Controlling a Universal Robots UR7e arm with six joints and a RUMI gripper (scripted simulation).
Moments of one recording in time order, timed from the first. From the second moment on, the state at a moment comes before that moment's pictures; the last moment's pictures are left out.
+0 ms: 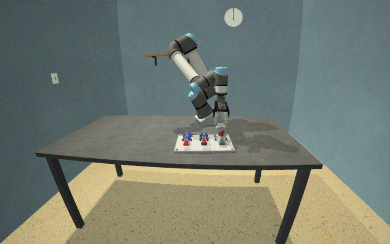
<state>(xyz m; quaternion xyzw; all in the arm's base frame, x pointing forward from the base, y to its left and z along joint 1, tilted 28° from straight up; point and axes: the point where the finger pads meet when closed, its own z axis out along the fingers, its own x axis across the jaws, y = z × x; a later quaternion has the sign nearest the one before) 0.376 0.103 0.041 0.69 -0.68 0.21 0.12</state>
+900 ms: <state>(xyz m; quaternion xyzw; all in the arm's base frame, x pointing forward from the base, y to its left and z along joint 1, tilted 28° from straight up) 0.377 0.117 0.036 0.69 -0.68 0.21 0.11</state>
